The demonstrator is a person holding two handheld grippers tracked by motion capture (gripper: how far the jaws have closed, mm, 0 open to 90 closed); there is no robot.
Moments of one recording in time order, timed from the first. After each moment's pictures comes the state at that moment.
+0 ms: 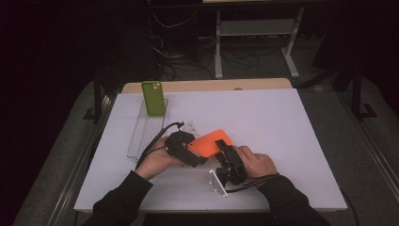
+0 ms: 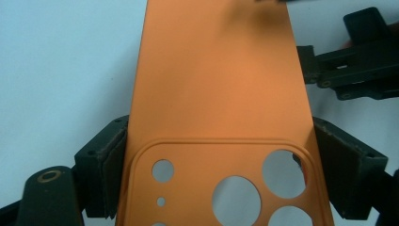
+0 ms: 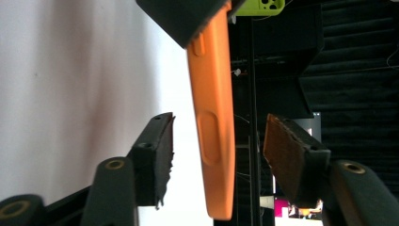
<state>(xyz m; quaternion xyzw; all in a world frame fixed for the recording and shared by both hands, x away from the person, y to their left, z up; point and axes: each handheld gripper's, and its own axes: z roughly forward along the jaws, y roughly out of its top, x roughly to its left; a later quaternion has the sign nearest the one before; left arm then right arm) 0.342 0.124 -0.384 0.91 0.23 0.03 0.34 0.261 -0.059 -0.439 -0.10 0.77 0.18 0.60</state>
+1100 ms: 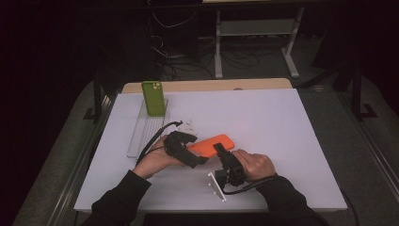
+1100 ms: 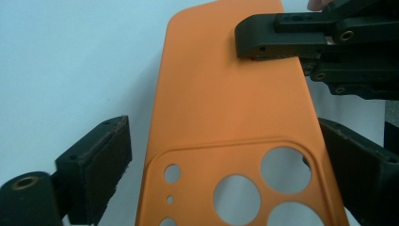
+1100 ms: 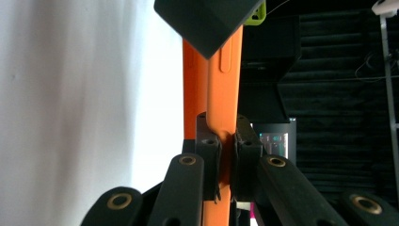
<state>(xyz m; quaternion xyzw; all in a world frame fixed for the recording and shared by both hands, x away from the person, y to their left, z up) 0.339 0.129 -0.379 0.90 0.22 0.03 0.38 0.255 -0.057 -0.437 -0.11 0.75 0.17 0.62</state>
